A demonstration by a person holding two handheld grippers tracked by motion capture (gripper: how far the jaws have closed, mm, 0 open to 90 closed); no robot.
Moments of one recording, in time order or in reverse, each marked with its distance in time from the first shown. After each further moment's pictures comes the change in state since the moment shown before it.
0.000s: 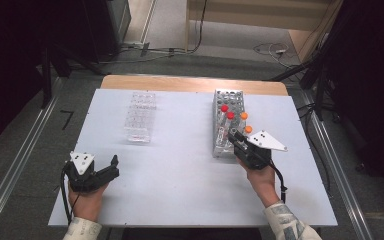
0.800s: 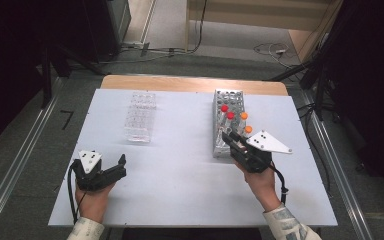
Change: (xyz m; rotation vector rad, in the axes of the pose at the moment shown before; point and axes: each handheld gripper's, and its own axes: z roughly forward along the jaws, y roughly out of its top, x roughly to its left) left arm -0.019 0.009 -0.001 0.004 -0.072 0.017; right arm 0.025 0.026 -0.022 -0.063 0.099 -0.022
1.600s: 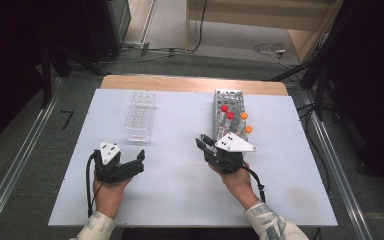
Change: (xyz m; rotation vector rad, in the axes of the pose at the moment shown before) left arm -0.037 0.021 0.012 0.002 -0.141 0.024; right arm 0.040 -0.010 0.046 0.076 0.093 -0.053
